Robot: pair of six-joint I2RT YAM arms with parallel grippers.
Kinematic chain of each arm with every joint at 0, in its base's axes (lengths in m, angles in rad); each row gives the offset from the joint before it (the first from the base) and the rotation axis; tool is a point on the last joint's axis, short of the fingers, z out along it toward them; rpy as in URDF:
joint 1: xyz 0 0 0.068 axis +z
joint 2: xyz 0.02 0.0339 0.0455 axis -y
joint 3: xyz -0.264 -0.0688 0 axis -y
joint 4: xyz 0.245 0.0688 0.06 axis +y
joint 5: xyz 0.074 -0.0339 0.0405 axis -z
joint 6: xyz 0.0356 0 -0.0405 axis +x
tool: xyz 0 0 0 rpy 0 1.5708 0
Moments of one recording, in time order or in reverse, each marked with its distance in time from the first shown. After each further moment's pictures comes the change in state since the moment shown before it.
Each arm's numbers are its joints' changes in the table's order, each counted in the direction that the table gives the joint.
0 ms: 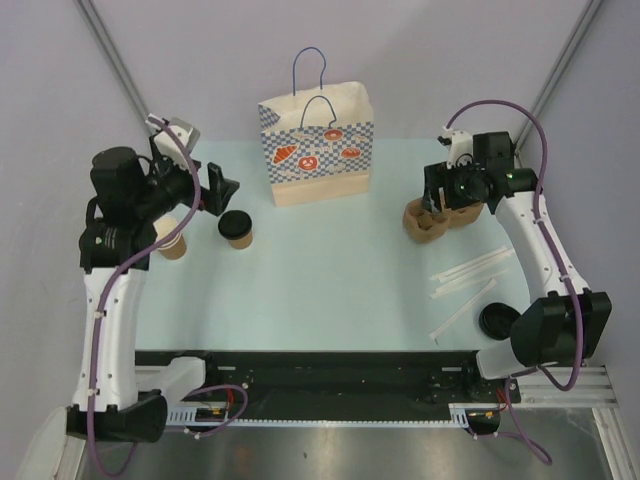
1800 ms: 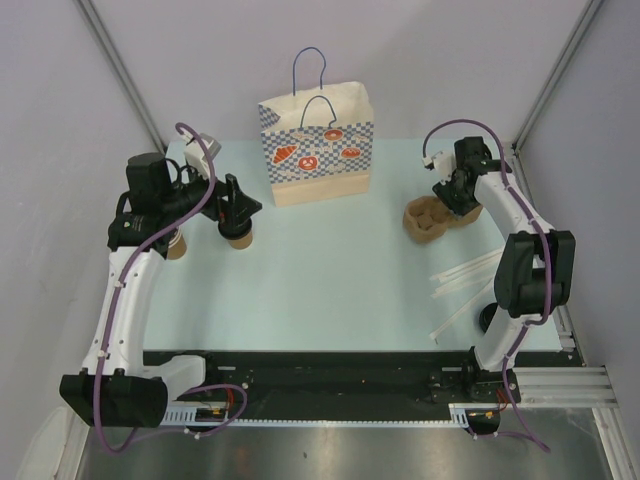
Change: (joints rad) left arm 0.000 -0.034 -0.201 -0.077 0.229 -0.126; right arm -0.037 -0.331 0.048 -0.001 0.424 -0.452
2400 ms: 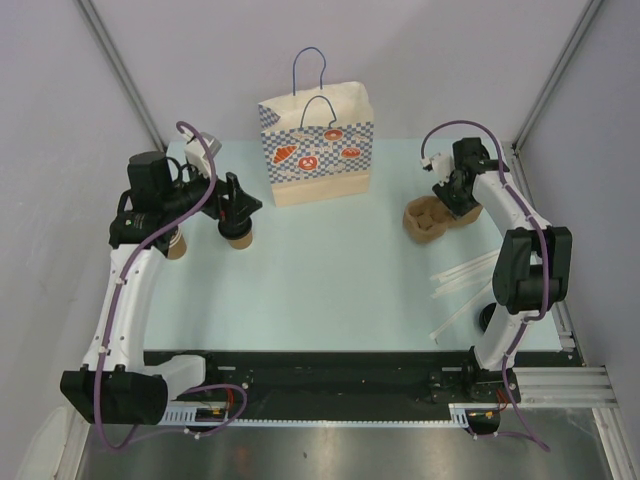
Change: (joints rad) left arm 0.000 -0.013 0.000 -0.015 -0.006 -0.003; right arm 0.000 -0.029 0.006 -0.002 -0.022 0.000
